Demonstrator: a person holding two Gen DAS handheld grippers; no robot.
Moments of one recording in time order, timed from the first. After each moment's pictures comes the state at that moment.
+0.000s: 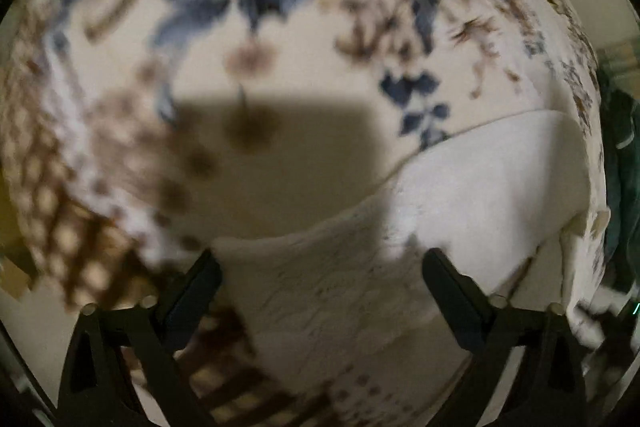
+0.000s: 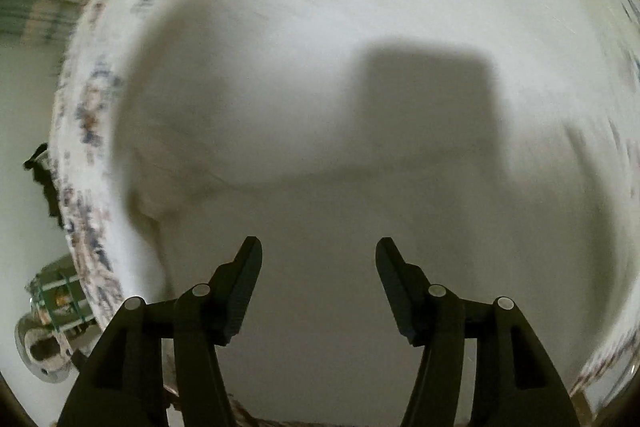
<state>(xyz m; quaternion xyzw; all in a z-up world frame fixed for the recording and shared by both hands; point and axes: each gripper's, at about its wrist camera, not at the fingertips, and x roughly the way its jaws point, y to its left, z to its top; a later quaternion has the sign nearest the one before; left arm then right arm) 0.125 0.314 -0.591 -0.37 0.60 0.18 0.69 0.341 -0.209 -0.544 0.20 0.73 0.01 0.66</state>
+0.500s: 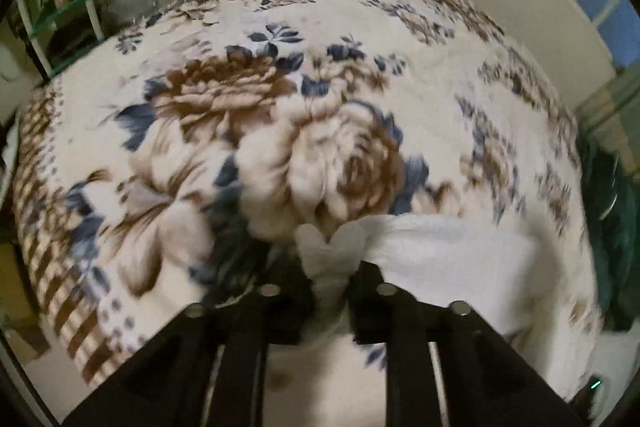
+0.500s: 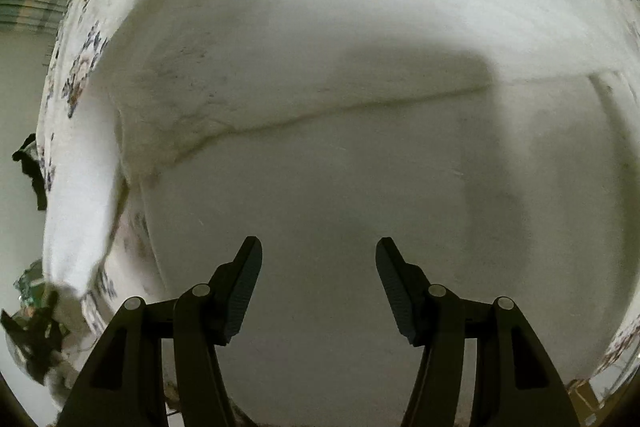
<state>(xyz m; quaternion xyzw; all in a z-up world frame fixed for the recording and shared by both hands) 0.204 0.412 -0.489 -0.32 0.46 0.23 0.79 0.324 -0.160 -0.566 0.18 0.71 0.01 0.68</state>
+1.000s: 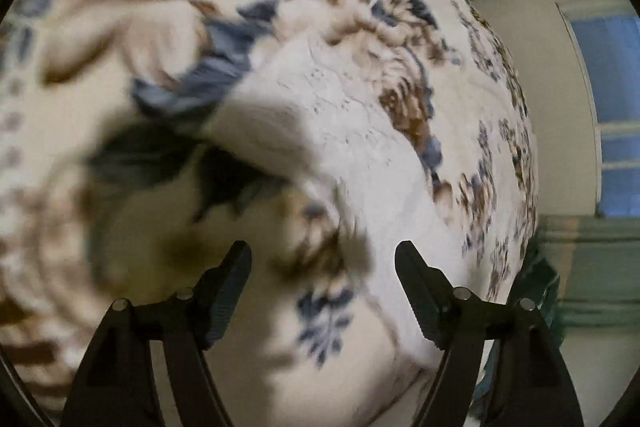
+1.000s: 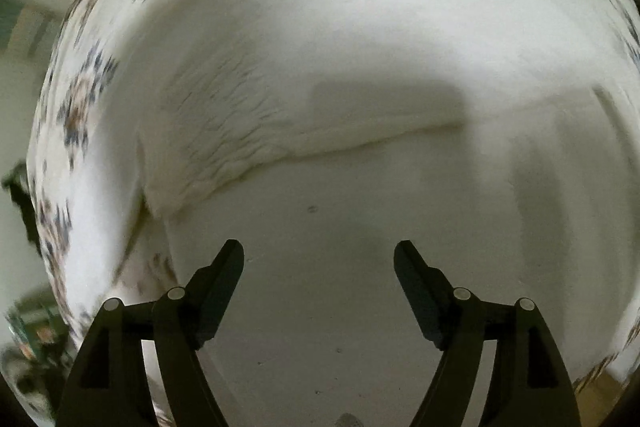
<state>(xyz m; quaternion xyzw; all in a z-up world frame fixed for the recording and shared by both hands) 0.172 0.394 -0.583 -0.58 0.39 0.23 0.67 0.324 -0.139 -0.554 0.22 0.68 -0.05 0.70</state>
